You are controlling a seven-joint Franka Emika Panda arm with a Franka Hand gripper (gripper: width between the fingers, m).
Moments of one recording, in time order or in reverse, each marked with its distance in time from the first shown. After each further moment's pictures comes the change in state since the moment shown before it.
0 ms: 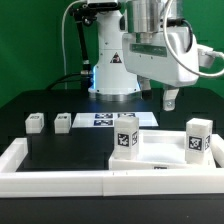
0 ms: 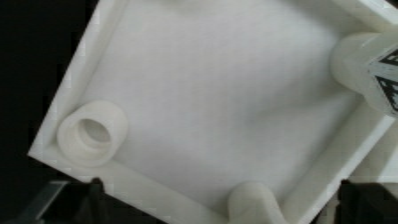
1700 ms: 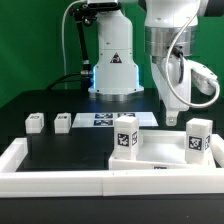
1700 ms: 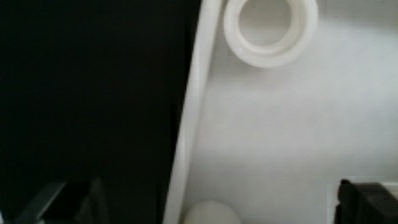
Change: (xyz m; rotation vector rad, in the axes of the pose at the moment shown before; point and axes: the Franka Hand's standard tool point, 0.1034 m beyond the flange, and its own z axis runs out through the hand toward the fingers) arm -0.043 0.040 0.039 -0.123 0.007 0.367
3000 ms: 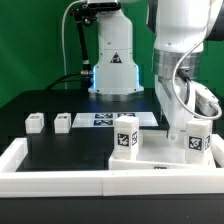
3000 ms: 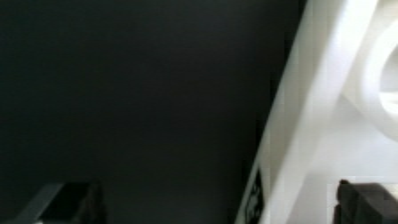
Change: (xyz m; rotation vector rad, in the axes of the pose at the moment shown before) arm -0.010 0.024 0.045 -0.011 0.069 -0.022
